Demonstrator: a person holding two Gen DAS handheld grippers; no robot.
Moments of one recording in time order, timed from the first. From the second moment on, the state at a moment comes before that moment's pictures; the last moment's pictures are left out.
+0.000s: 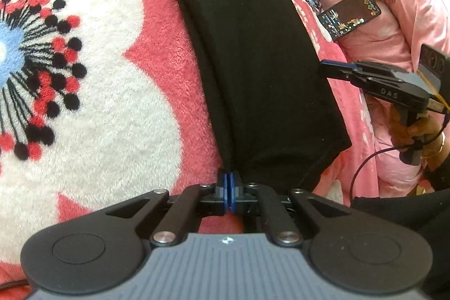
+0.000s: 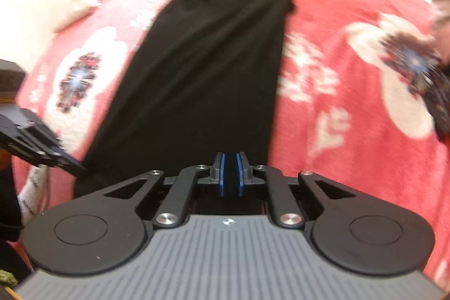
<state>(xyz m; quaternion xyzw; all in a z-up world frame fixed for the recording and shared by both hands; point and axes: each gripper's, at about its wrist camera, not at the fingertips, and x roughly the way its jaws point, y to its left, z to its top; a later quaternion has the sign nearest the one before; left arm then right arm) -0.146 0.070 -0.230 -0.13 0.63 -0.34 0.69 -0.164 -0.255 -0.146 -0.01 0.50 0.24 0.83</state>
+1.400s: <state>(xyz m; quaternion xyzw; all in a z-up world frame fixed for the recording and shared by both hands) -0.126 0.087 -0.206 -0.11 0.58 -0.36 0.72 -0.092 -0.263 -0.138 -0.04 0.44 0.27 0.85</state>
